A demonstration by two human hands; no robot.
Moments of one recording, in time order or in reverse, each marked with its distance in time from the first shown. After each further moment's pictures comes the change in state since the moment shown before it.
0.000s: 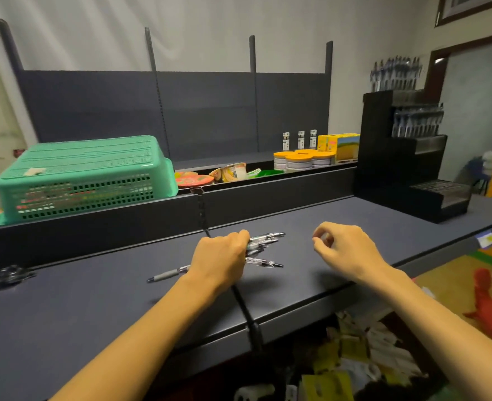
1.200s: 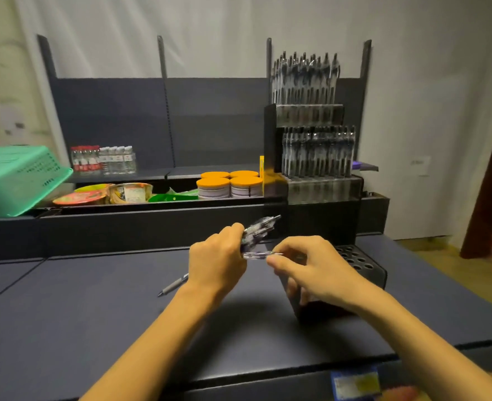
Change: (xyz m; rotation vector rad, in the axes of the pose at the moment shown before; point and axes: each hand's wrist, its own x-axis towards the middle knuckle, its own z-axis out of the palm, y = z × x) left_hand 0.325 0.327 0.113 0.065 0.443 -0.297; right_hand 0.181 0.361 -0.136 0.645 -0.417 -0.293
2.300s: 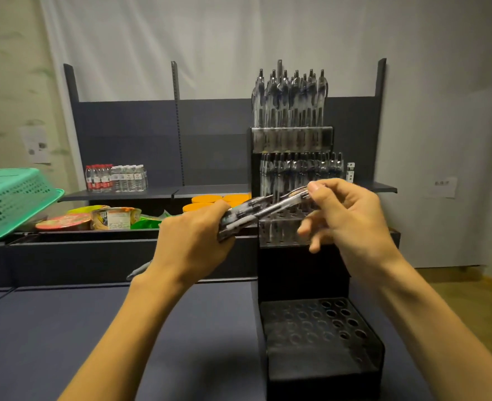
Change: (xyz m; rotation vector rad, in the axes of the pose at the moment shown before) left_hand 0.095 0.010 -0.003 -0.015 0.038 0.149; right_hand 0.070 0.010 -0.102 0.654 0.345 -0.245
